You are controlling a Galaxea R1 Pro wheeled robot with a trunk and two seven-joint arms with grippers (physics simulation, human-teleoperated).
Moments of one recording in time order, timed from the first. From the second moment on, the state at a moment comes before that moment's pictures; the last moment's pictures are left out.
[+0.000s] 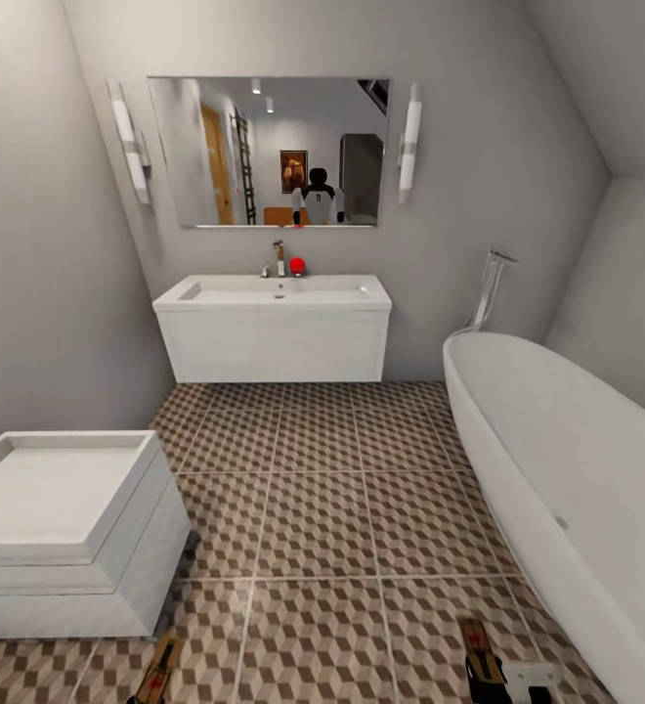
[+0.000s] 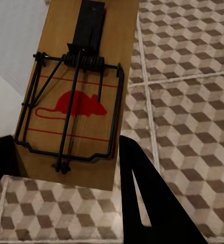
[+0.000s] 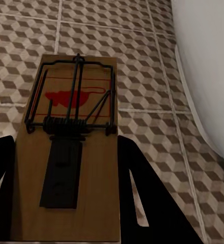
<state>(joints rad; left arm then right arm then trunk) -0.35 0.04 -0.40 0.07 0.24 -0.78 0.17 -0.13 -0.05 -0.18 -0.61 0.19 -0.38 -0.04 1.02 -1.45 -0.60</state>
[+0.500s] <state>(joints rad) -0.35 0.04 -0.40 0.07 0.24 -0.78 0.17 -0.13 -0.05 -0.18 -0.61 0.19 -0.38 -0.04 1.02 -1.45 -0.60</state>
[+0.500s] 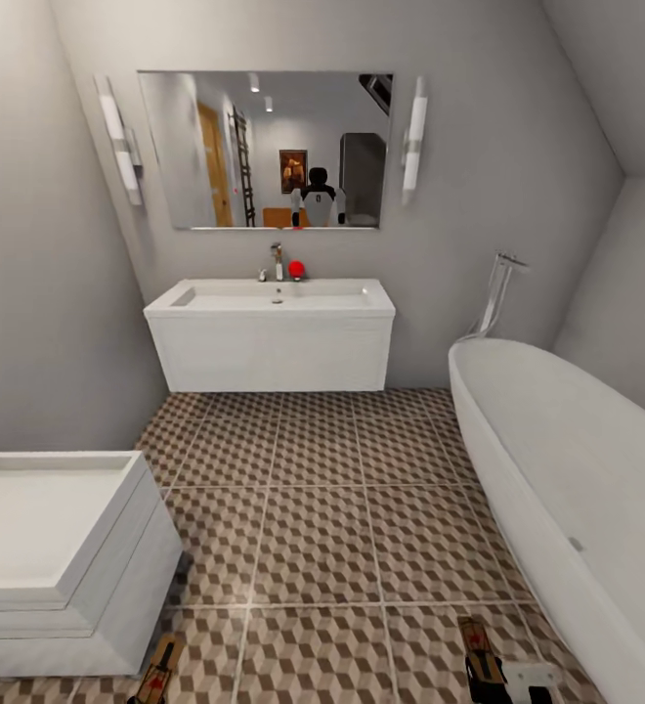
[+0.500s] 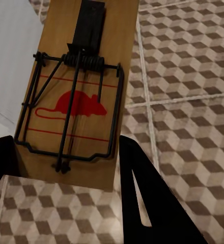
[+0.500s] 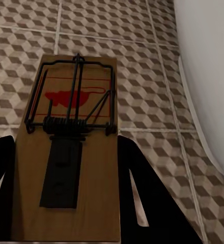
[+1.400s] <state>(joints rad) -0.35 0.04 -0.40 0.07 0.24 -0.78 0.17 -0.13 -0.05 -0.18 -0.61 0.19 -0.38 -0.04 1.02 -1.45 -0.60</state>
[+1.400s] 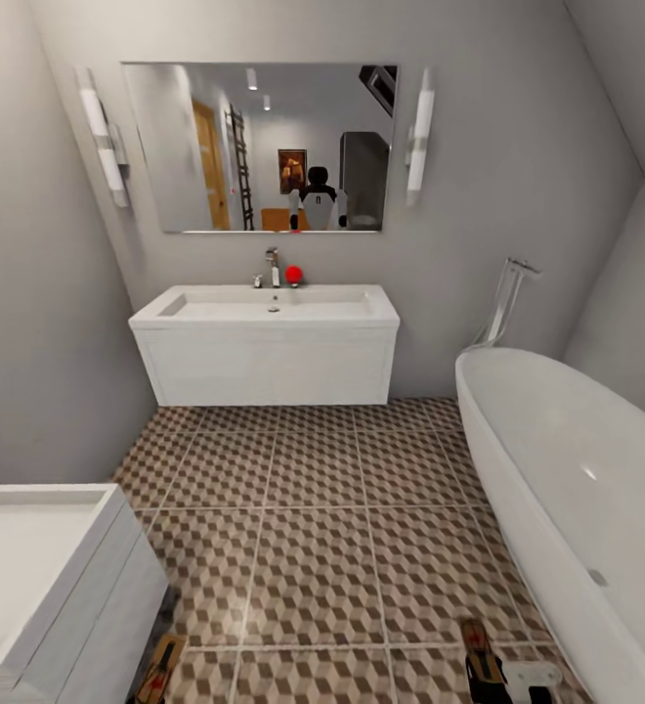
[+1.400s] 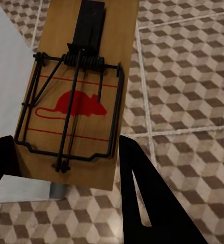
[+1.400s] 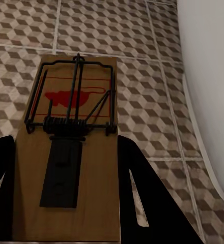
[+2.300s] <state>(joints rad) -0.35 0.04 -0.40 0.07 0.24 -0.78 0.17 -0.13 -0.05 -0.18 -0.61 0.19 -0.38 -0.03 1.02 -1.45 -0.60</state>
